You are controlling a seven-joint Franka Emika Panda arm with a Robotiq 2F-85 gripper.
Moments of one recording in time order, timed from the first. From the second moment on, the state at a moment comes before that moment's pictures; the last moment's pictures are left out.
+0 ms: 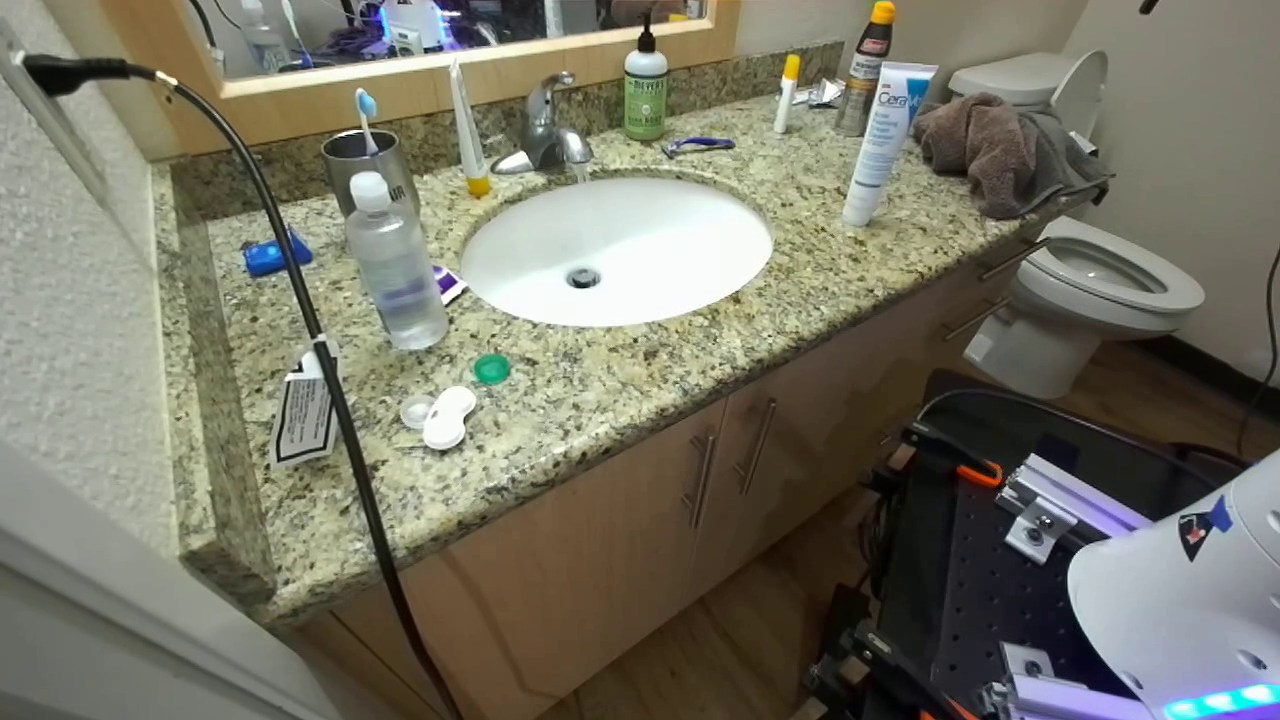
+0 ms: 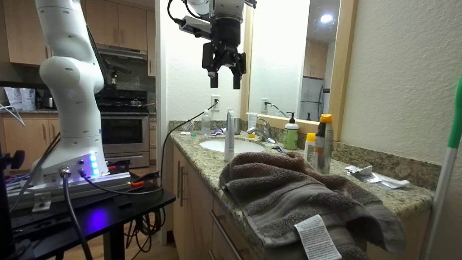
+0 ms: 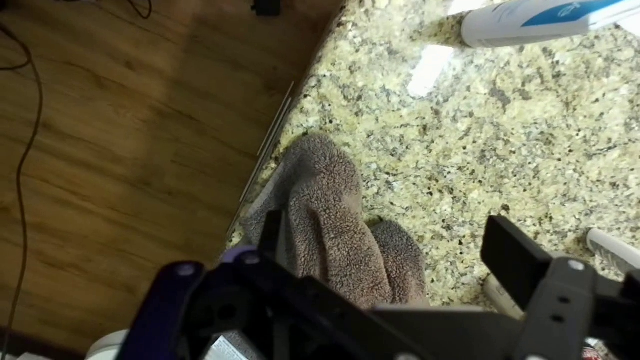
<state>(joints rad) -0.62 -0.16 -0.56 -2.12 -0.07 2.03 0.42</state>
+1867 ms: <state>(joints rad) -0.59 0.36 -0.60 -2.03 0.08 2.39 0.60</state>
